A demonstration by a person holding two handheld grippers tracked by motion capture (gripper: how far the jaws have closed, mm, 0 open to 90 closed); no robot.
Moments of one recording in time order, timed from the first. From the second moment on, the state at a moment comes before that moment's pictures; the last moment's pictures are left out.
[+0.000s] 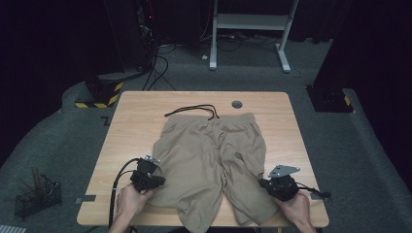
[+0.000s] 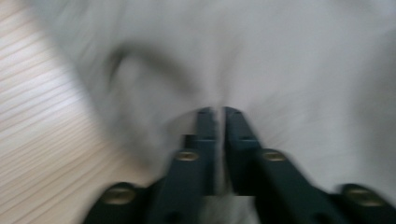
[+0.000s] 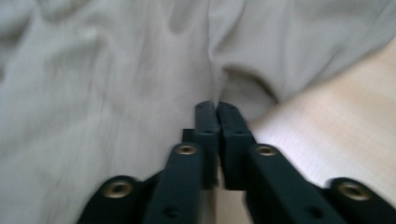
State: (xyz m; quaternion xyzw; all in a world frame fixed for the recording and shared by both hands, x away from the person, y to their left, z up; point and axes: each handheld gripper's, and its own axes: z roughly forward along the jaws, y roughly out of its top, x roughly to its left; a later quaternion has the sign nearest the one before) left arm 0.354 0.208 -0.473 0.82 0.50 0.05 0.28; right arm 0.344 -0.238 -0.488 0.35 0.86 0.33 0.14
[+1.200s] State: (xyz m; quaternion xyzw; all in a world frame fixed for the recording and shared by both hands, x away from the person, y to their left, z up) left arm 0.392 0.203 -0.503 0.80 0.50 0.13 0.31; right arm 0.328 -0.289 -0.462 0.41 0.81 0.34 0.24
